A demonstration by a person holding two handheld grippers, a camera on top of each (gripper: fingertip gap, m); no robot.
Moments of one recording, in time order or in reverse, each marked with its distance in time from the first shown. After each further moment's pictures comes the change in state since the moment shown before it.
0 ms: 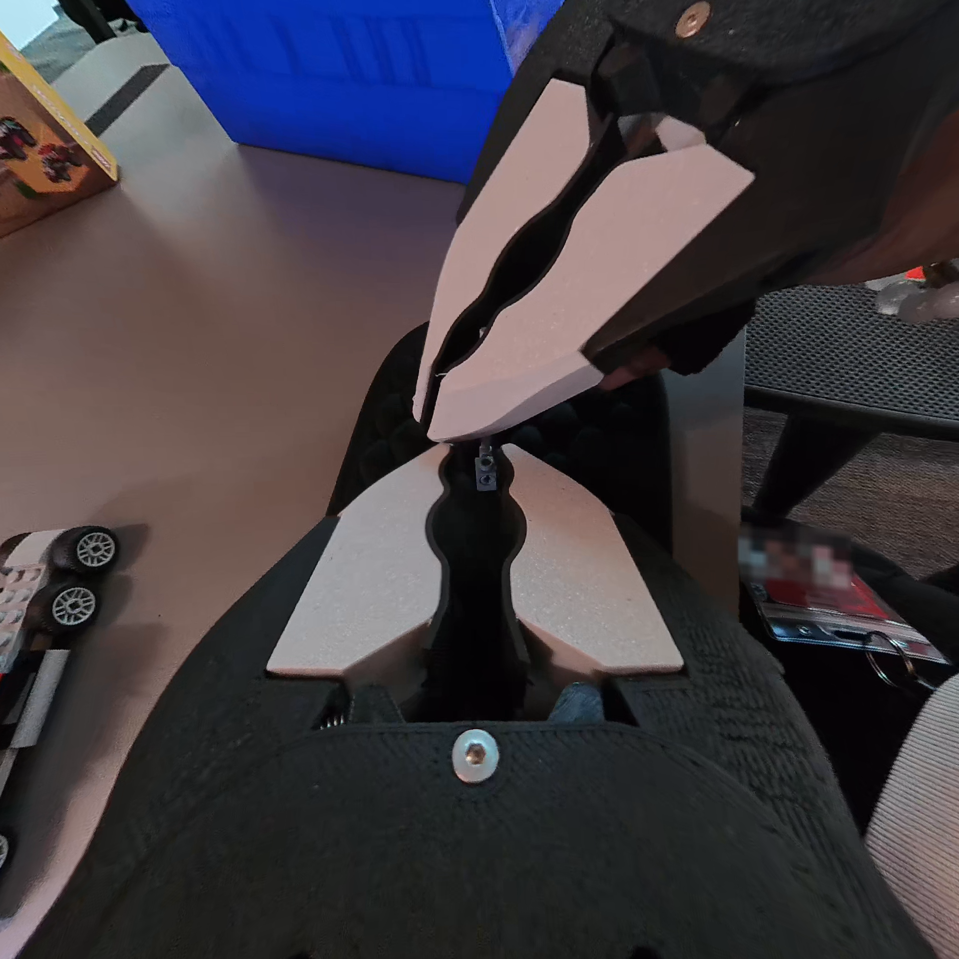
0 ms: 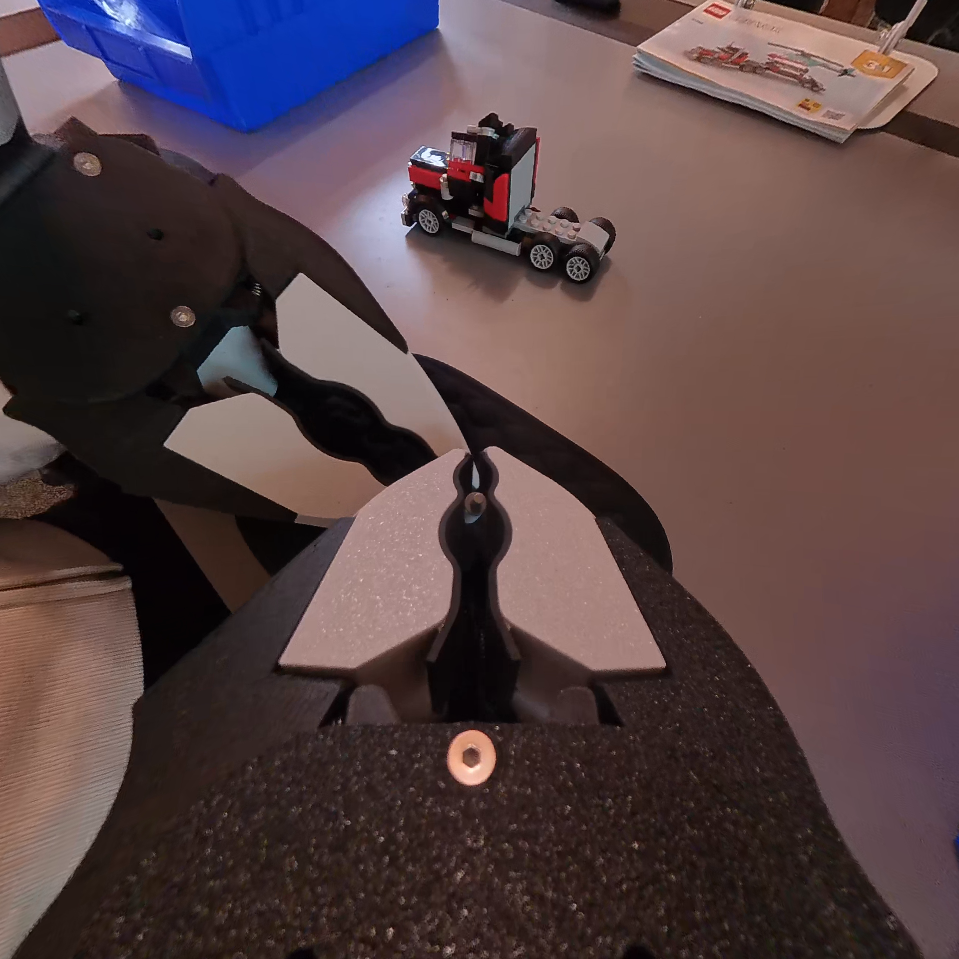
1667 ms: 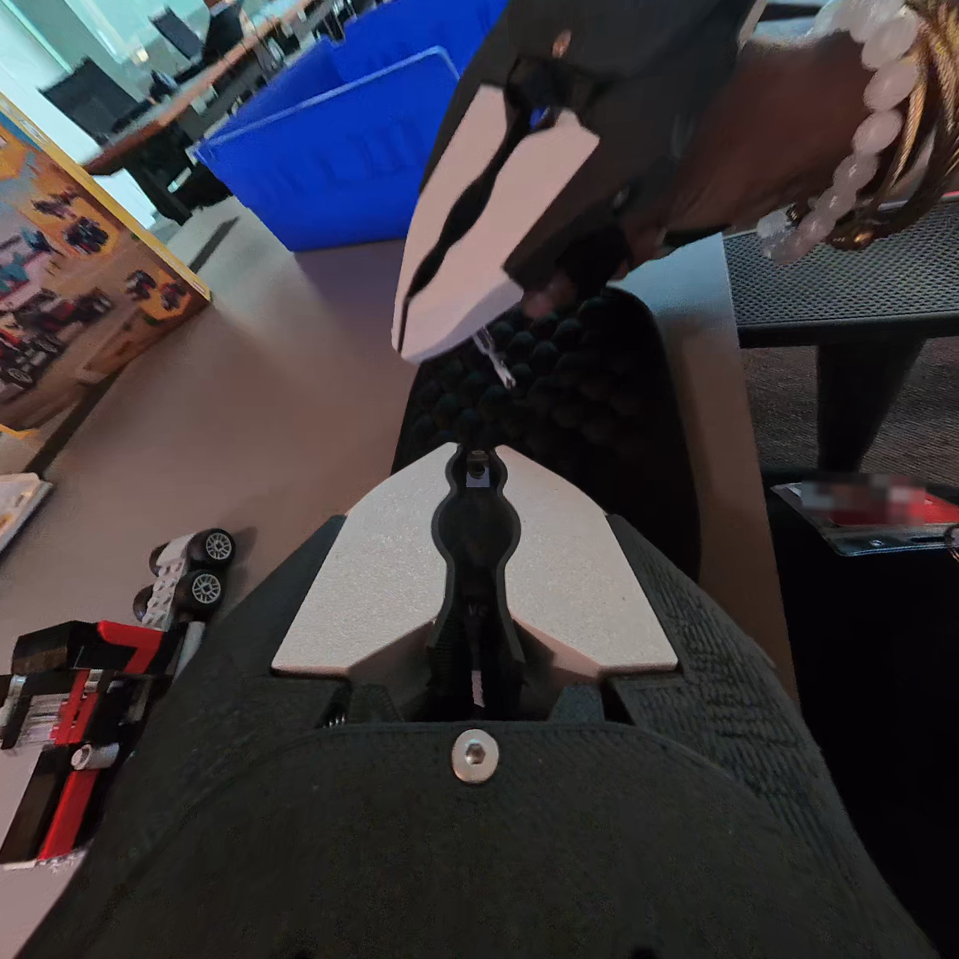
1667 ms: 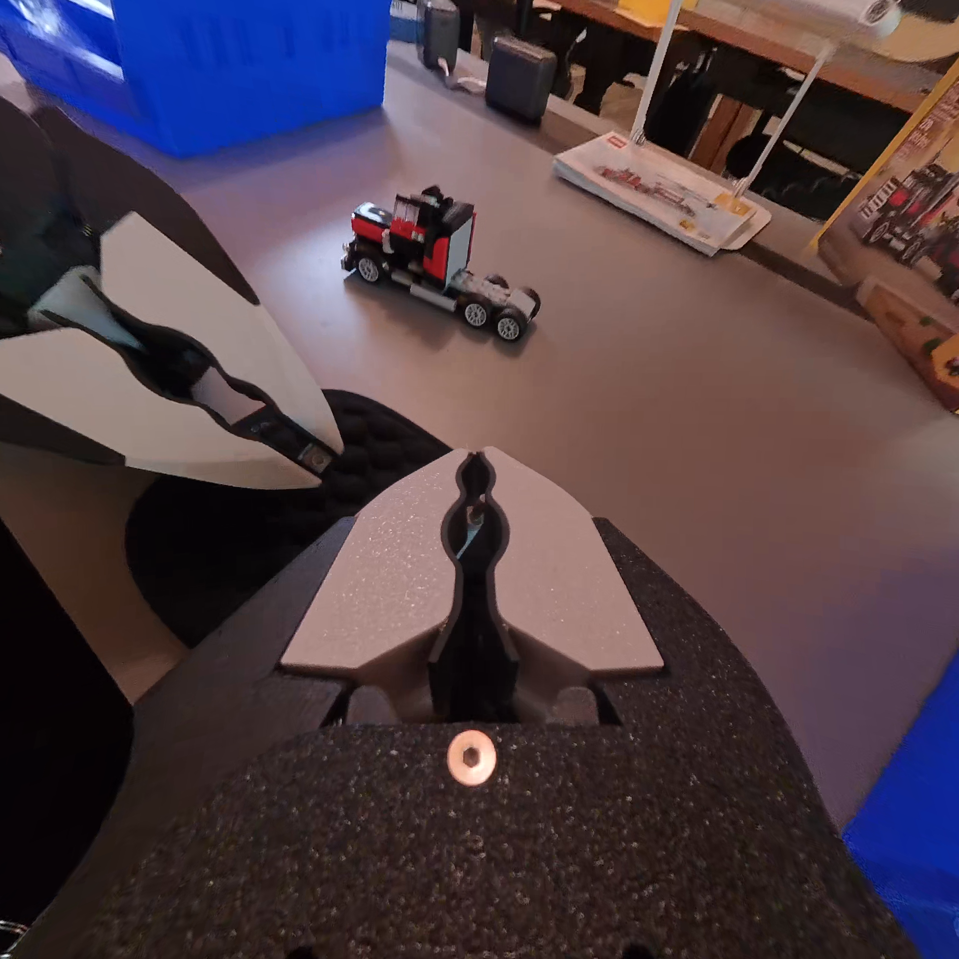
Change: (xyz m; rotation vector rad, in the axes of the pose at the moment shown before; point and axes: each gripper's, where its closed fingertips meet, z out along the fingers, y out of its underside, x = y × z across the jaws) left arm -0.012 0.005 -0.037 0.145 -0.031 0.206; right arm 0.022 -0.016 0.002 0.114 0.145 -0.129
